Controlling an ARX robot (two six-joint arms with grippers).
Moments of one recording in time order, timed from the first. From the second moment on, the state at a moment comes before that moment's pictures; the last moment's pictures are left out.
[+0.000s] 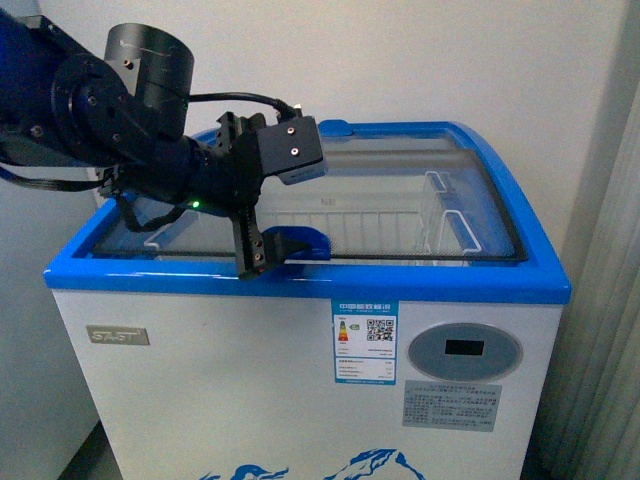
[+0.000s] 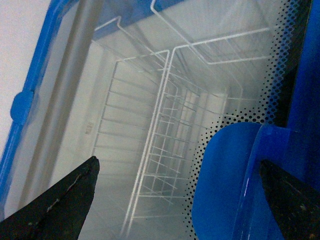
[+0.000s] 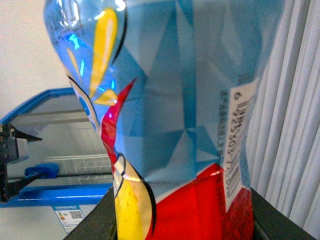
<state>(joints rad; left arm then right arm) -0.24 2.26 1.81 0.00 0.47 1.24 0.09 0.44 0.65 -0.14 0.25 0.09</state>
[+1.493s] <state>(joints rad) -0.20 1.79 1.48 0.20 -0.03 0.19 0.09 0.44 0.65 -0.14 0.25 0.09</state>
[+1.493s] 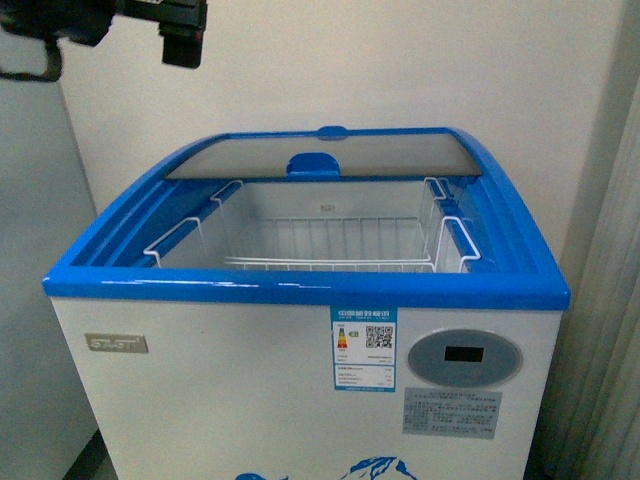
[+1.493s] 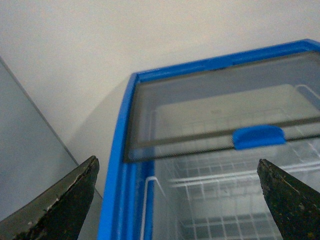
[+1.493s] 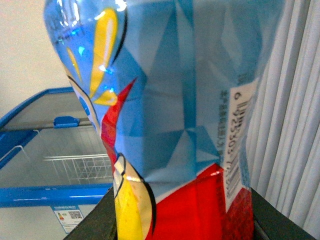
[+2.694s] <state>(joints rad) 0.00 0.62 0.10 0.52 0.00 0.00 0.28 1.92 1.81 -0.51 0.22 -1.29</state>
